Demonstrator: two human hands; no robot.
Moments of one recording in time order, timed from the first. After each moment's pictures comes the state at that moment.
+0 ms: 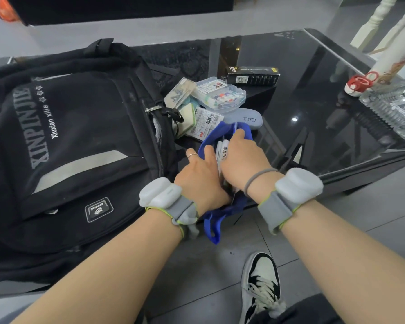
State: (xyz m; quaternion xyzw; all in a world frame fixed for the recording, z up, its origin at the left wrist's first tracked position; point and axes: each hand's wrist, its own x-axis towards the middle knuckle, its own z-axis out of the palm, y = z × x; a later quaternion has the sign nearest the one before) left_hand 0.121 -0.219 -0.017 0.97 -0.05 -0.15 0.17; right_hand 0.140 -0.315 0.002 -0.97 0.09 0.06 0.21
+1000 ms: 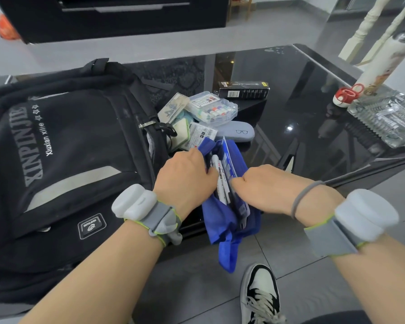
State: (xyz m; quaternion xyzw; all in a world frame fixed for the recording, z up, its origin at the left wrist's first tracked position) left_hand 0.134 -0.208 0.009 0.98 -0.05 -0.03 0.20; right_hand 0.116 -0.363 0.034 -0.97 -0.07 0.24 0.07
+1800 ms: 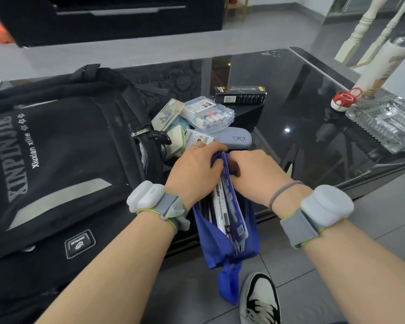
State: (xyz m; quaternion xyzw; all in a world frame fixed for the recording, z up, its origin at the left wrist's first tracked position) left_hand 0.184 -0.226 -0.024 0.93 -0.16 -0.01 0.34; right_hand 0.156 -0.370 0.004 -0.99 -0.04 0.03 0.13
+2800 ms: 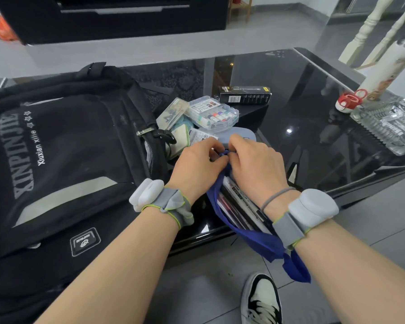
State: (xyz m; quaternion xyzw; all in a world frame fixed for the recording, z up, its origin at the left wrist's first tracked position) left_hand 0.187 -0.223 -0.019 0.90 -0.10 -0.02 0.43; right_hand 0.160 -0.356 -0.002 -0.98 -0.03 -0.14 0.12
